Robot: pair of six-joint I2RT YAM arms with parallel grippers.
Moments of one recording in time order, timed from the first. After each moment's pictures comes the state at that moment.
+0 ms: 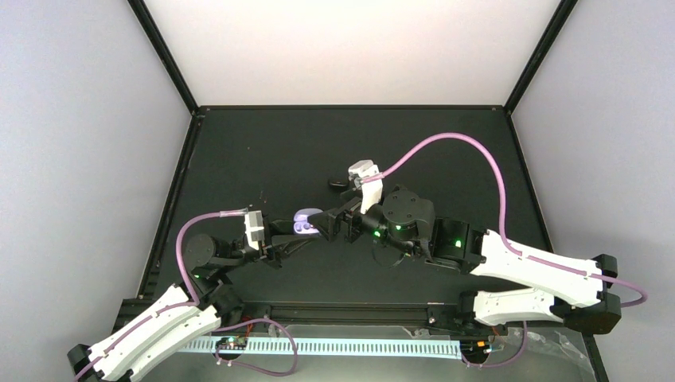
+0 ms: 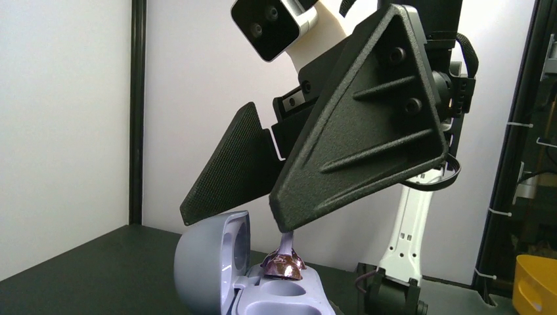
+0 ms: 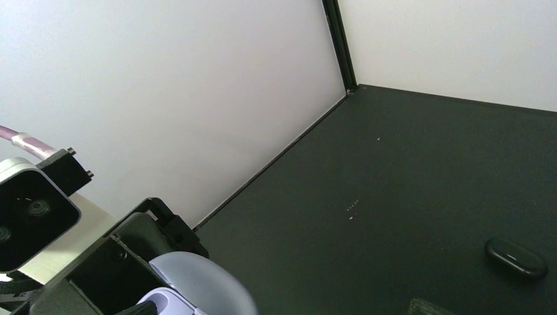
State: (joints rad) left arm -0.78 0.41 0.37 0.39 0.47 -0.28; right arm 1.29 1.10 1.19 -0.30 0.32 0.48
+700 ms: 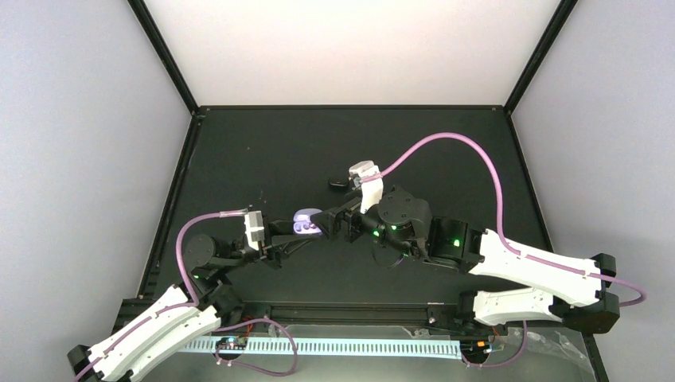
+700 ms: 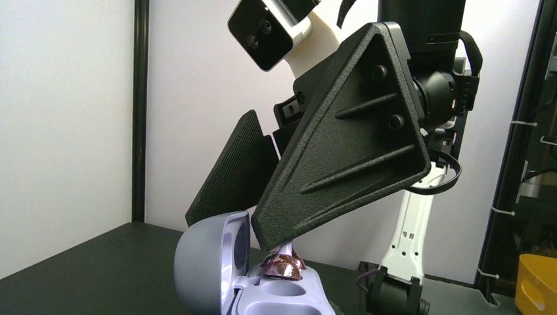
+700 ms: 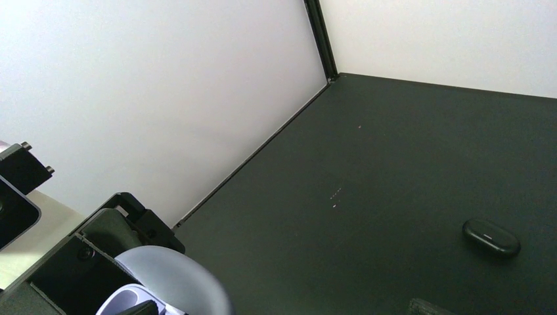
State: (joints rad) left arm -0.78 0.40 0.37 0.38 0.47 -0.27; right arm 1.29 1.12 1.19 -0.35 0.37 0.50
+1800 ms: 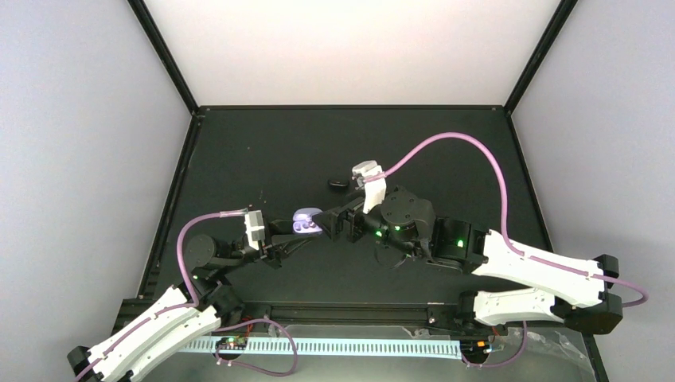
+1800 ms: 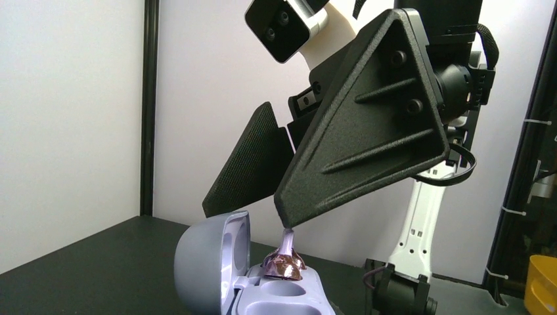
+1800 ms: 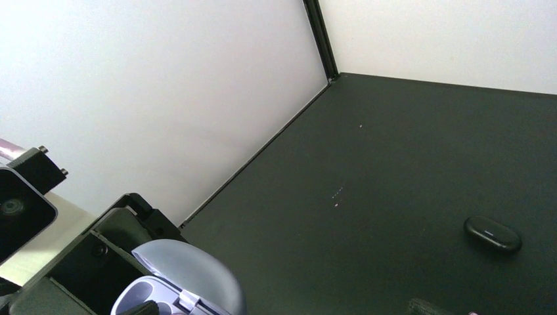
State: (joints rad) left arm -0.78 0.39 0.37 0.34 0.44 -0.27; right arm 1.29 1.11 1.19 -0.37 0.37 0.52
